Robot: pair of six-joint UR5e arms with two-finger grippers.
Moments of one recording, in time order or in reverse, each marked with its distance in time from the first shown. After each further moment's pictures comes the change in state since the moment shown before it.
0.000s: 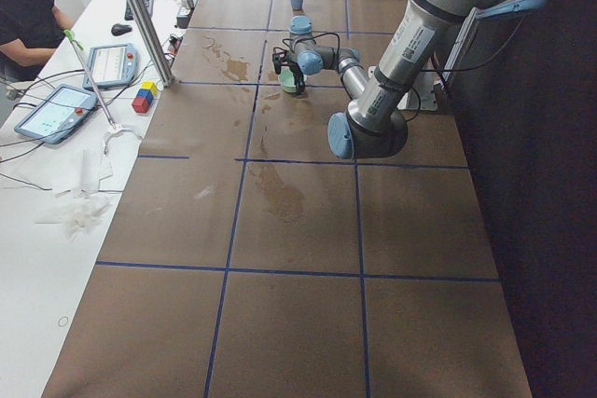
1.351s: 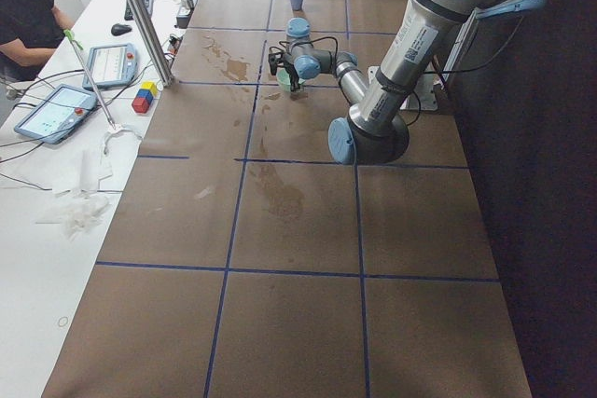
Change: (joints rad) left arm -0.047 0.093 -0.107 -0.037 -0.008 0.018; right arm 0.021 -0.048 0.053 -0.006 0.018 -0.022
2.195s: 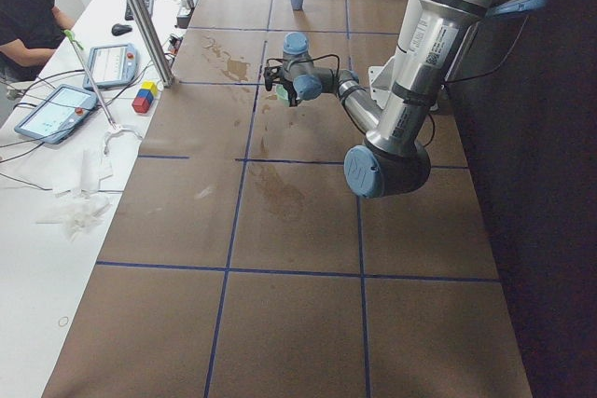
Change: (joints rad) left arm -0.118 0.250 -0.161 -0.077 -0.134 0.159; right arm 0.000 -0.018 0.021 -0.001 0.000 0.002
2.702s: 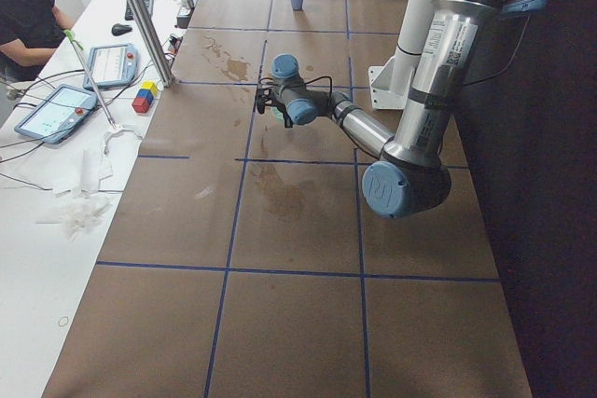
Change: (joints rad) left arm -0.127 0.148 -0.001 -0.073 -0.167 0.103; right arm 0.000 -0.022 0.030 -0.004 0.000 0.008
